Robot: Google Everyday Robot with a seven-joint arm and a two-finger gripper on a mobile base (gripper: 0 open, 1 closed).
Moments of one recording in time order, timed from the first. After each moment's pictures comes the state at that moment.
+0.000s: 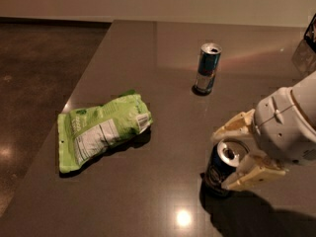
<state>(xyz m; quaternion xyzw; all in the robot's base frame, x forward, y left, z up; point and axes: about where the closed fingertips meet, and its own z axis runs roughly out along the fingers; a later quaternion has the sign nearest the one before) 0.333 -0.121 0.904 -0.72 0.65 0.12 0.21</state>
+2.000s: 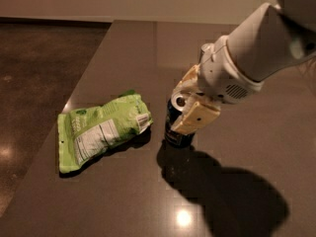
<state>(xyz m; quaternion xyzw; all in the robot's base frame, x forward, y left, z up) 0.430 -0.048 0.938 -0.67 0.68 0.11 0.27</state>
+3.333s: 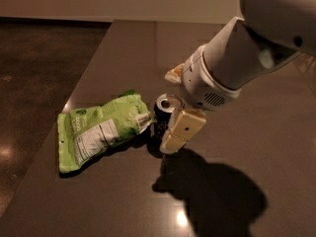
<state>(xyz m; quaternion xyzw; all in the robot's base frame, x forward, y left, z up) 0.431 -0.022 0.920 -0.68 0.68 0.11 0.26</state>
